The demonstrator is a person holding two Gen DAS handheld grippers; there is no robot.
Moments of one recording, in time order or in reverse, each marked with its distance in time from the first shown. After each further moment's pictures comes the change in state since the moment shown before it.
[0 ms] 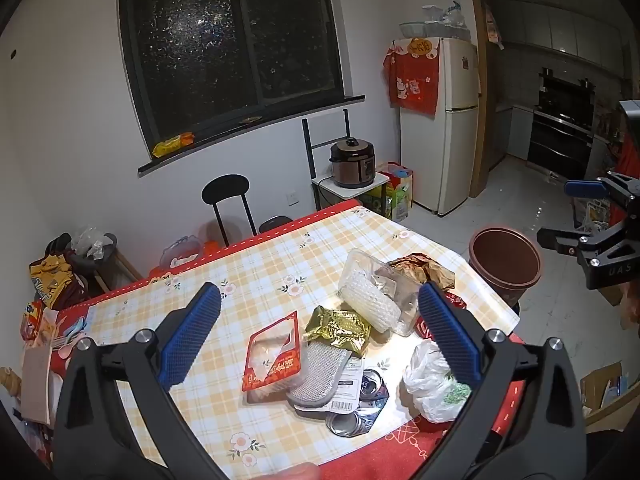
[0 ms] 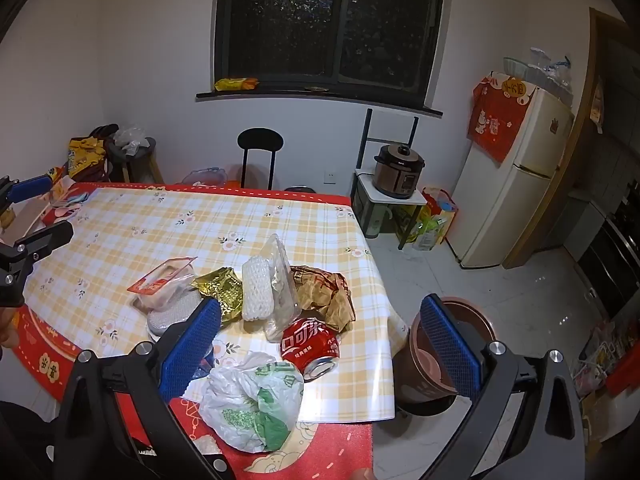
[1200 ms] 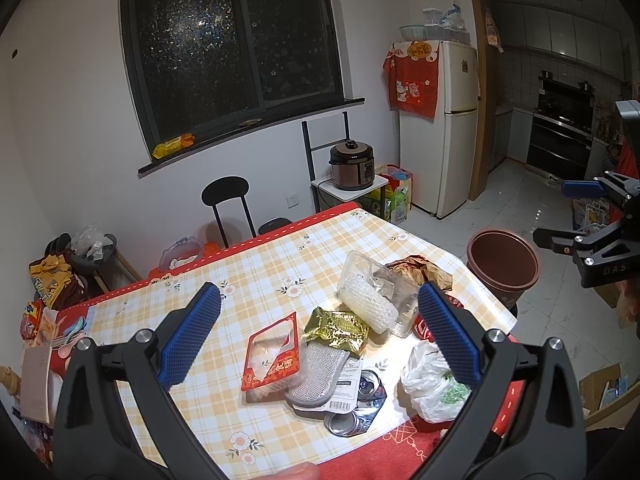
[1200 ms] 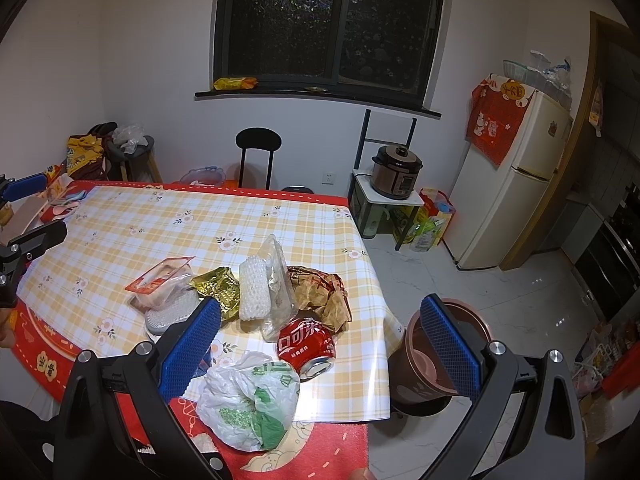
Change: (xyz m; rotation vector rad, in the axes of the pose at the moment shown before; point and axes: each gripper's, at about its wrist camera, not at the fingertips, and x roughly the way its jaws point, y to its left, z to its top) left arm 0.001 0.000 0.000 -0.001 -0.006 -0.002; right arm -0.001 0.000 0.002 -0.003 0.001 -0.003
